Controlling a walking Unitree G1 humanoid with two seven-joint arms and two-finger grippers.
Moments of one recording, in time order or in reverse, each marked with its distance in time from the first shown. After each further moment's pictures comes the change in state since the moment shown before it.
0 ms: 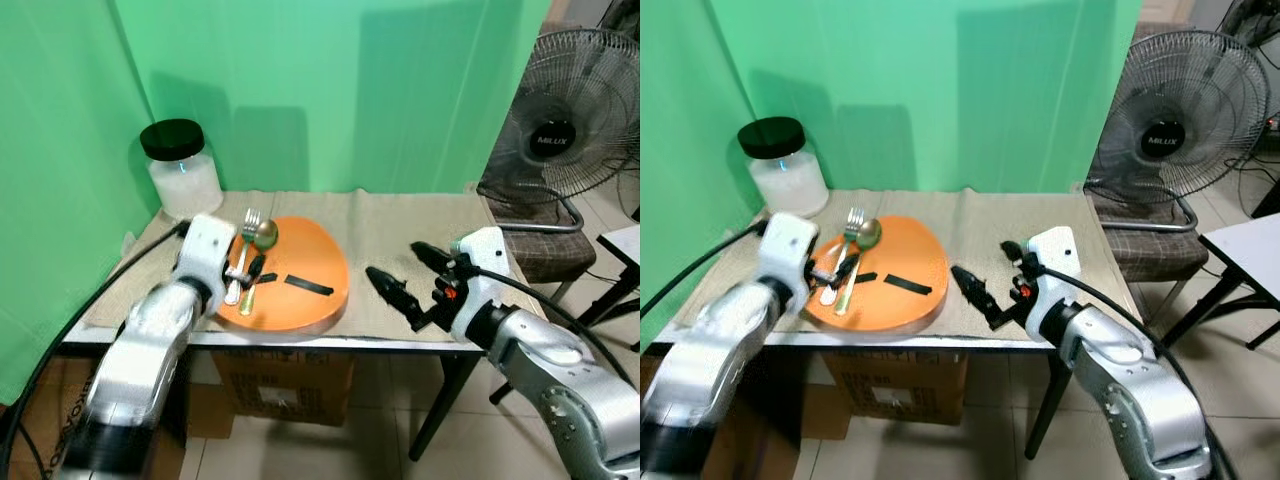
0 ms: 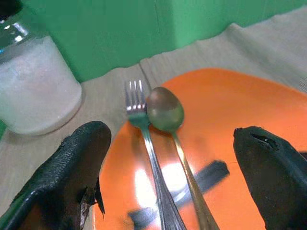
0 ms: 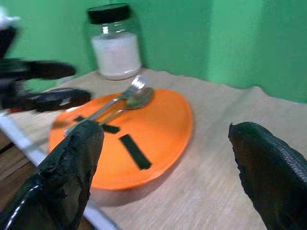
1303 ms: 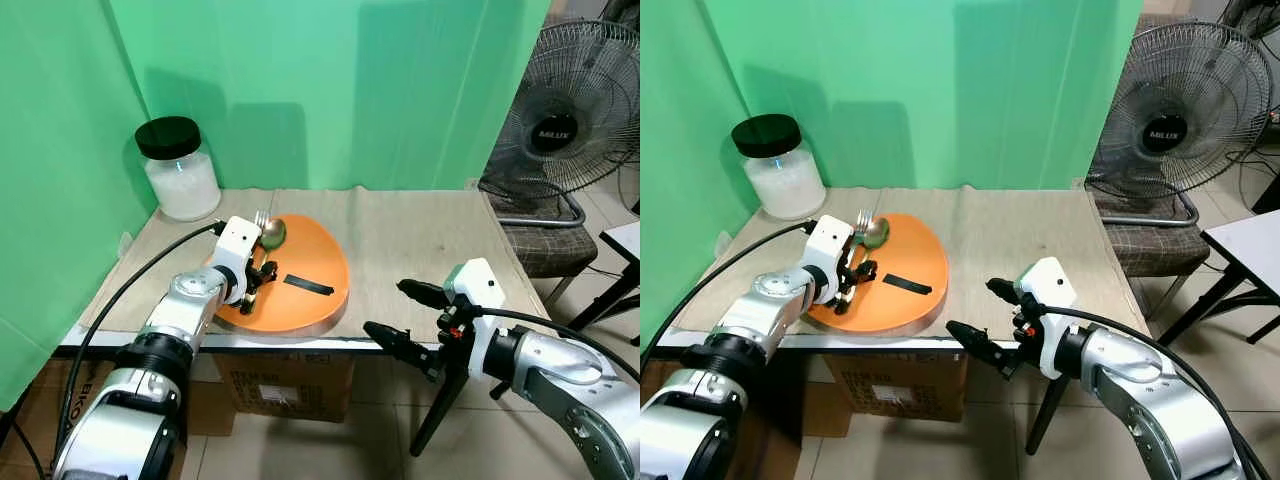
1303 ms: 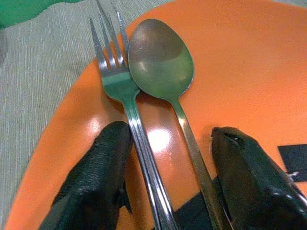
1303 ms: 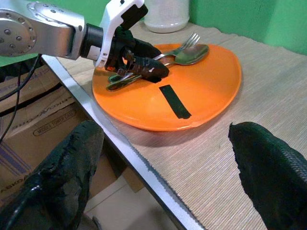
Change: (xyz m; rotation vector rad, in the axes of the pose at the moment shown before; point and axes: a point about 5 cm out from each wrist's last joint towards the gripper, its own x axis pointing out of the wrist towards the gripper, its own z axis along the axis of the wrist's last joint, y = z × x) left arm 0.058 0.000 -0.034 -0.007 0.193 -0.100; right arm -0.019 0.006 -0.019 -0.074 0.152 0.200
